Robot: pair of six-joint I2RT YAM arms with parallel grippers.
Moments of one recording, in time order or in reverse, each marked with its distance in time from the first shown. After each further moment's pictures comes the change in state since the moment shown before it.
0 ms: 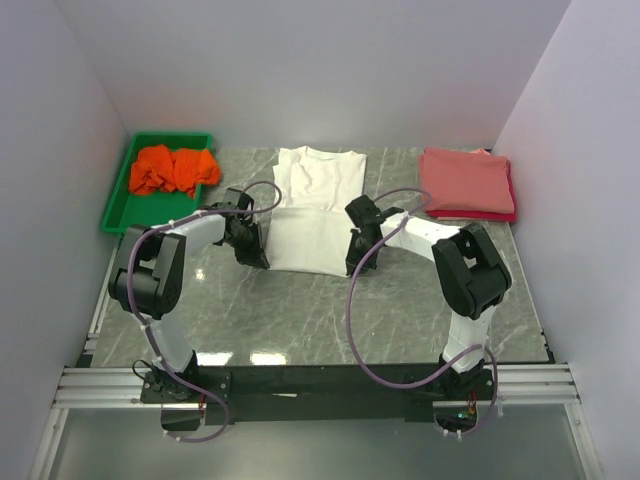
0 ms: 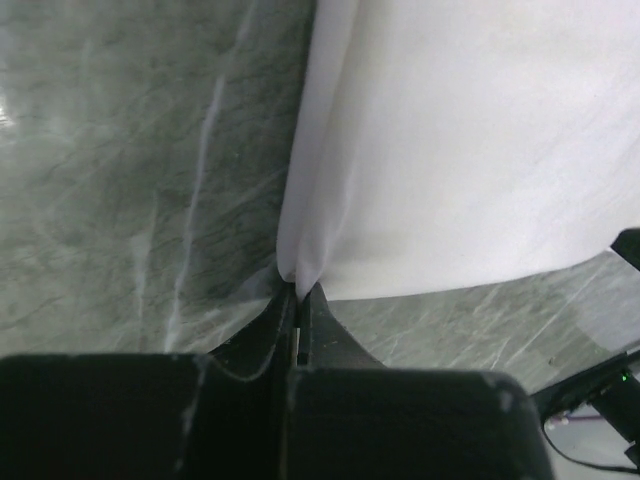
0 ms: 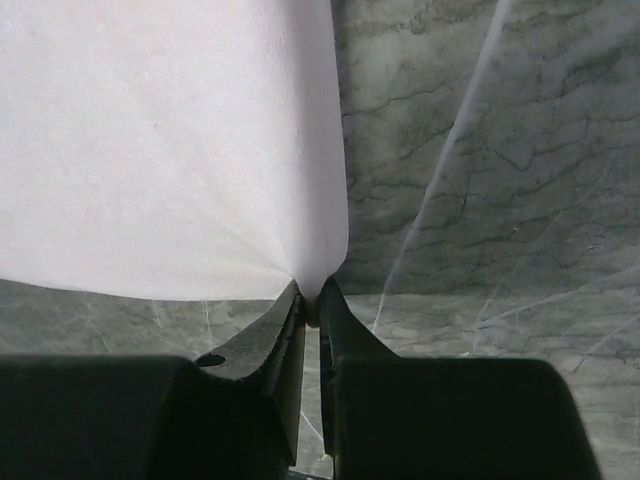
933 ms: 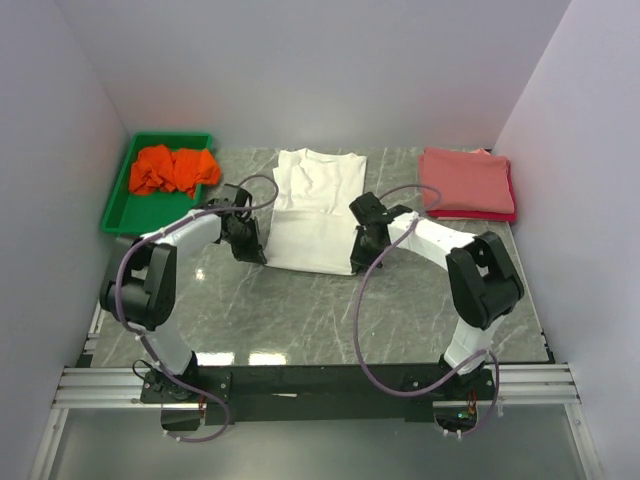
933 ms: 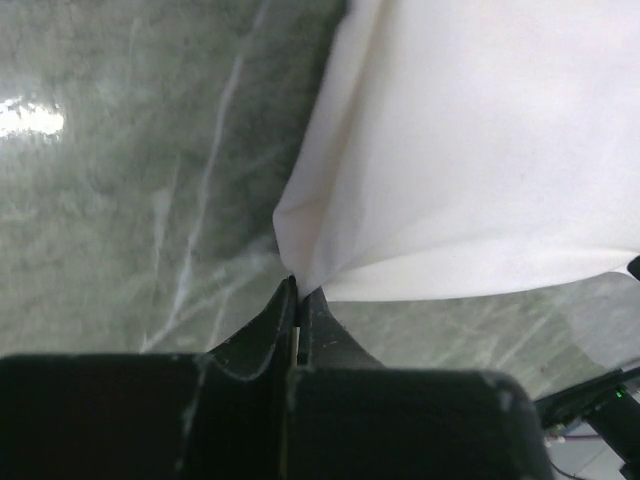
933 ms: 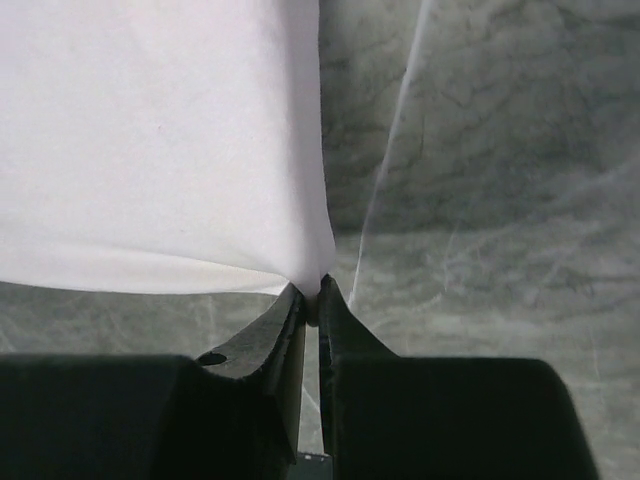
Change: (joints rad) left arm -0.007 -0.072 -0.002 -0.032 -0.072 -0.036; right arm -0.003 -0.079 -0.013 -0.054 0.039 0.019
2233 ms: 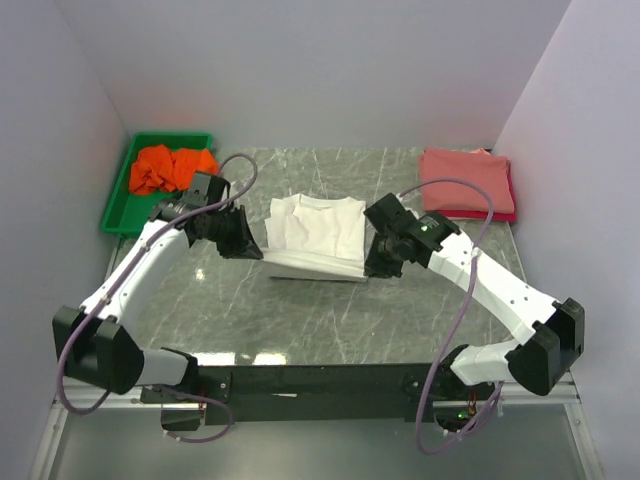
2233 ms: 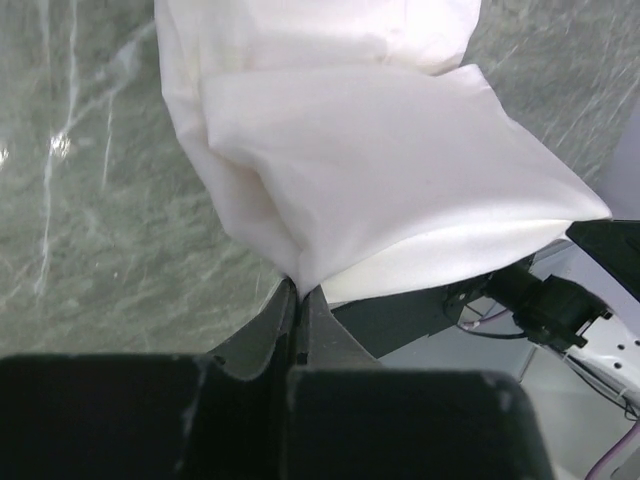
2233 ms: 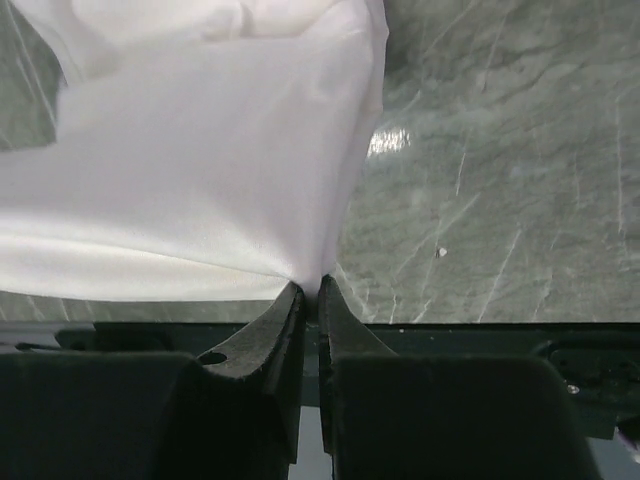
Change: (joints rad) left arm -0.016 -0.434 0.102 -0.386 0.132 -0.039; right arm 0.165 -0.472 0.050 -0.385 0.135 0.166
